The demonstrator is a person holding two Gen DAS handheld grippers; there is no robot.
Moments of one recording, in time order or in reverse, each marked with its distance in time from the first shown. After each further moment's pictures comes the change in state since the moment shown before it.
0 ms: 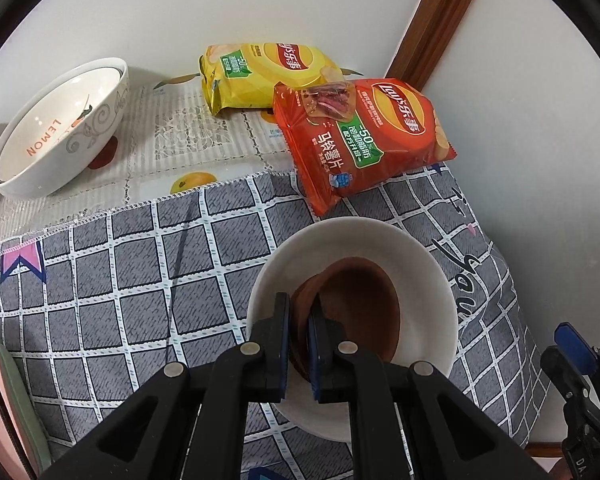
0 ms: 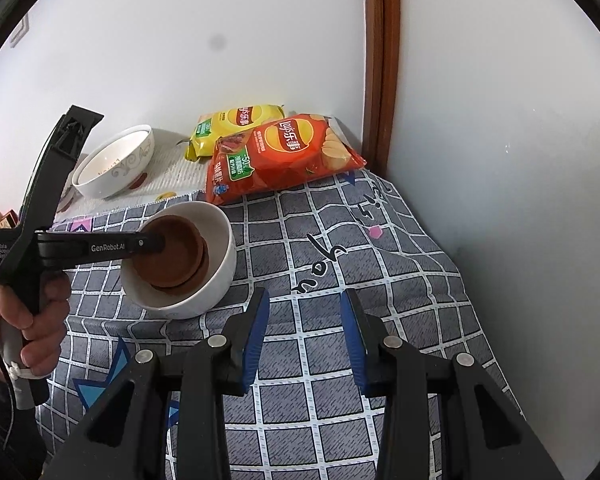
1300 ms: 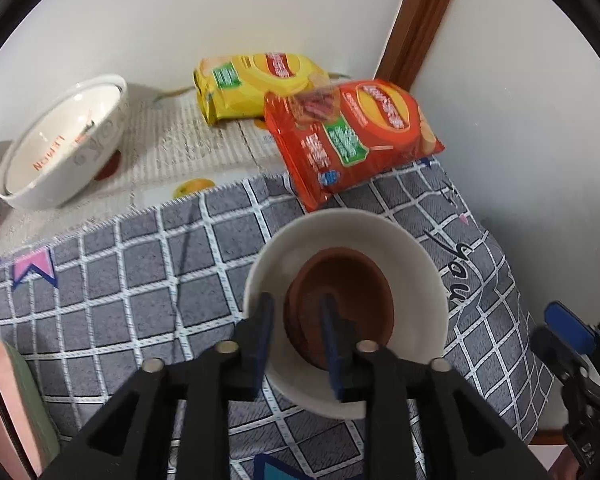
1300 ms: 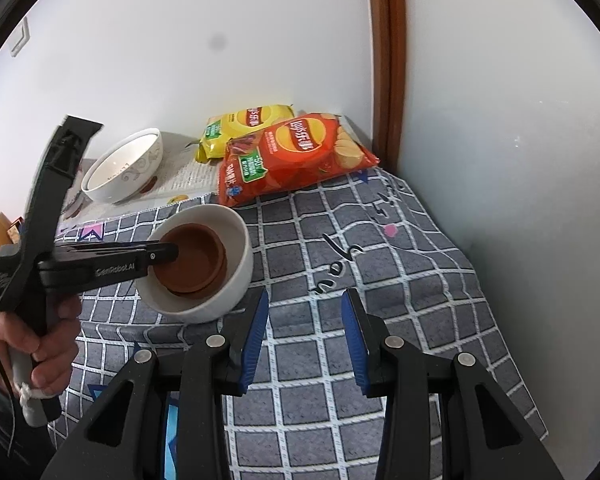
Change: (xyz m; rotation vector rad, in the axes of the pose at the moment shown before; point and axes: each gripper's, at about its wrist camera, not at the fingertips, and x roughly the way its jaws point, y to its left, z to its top) left arm -0.019 -0.010 -0.008 0.055 -0.039 0.031; right arm 0.005 0.009 0.005 0.017 0.009 0.043
